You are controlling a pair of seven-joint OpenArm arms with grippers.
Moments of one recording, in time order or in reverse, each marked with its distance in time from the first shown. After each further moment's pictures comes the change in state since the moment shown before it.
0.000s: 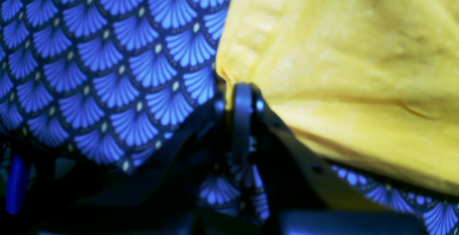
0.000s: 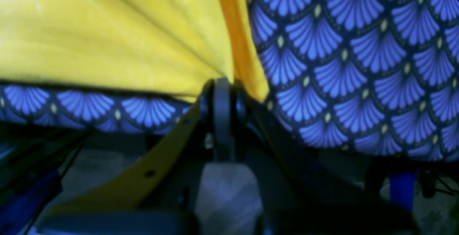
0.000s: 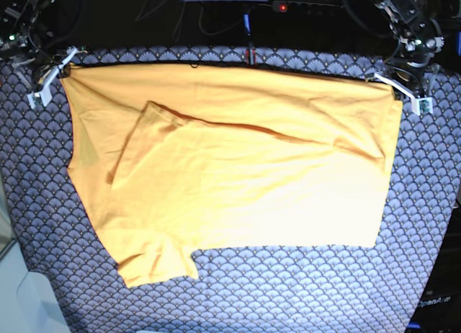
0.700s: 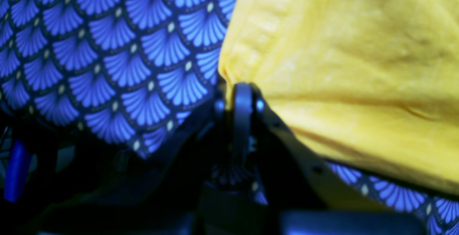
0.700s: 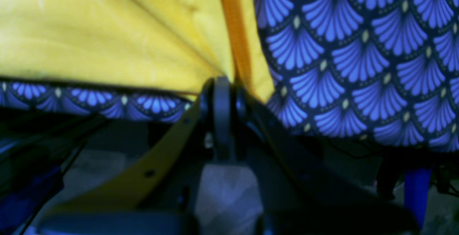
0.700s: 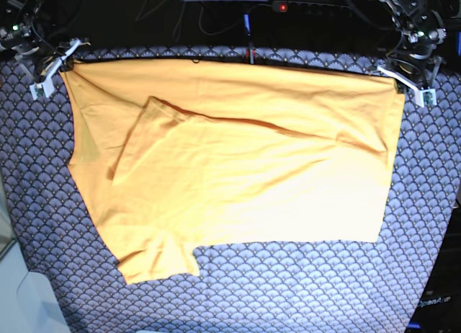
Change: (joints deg) left arm 1.6 0.3 -2.4 -0.1 -0.9 -0.7 -1.1; right arm -3.5 -0.4 -0.3 0.1 -0.1 0.0 4.8
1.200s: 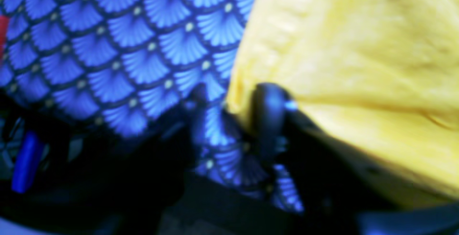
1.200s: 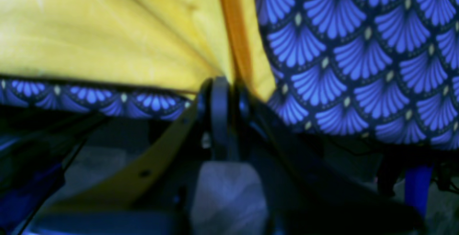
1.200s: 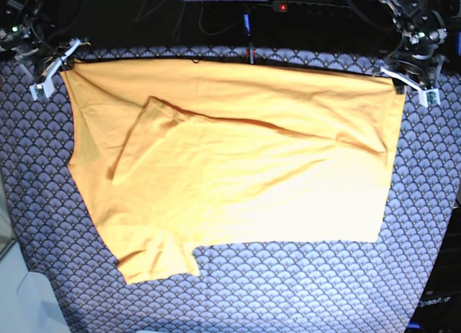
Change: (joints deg) left arm -0.3 -0.1 -0.2 0.0 0.3 0.7 0.2; right arm 0.5 0.1 0.1 -0.1 0.0 0.0 -2.2
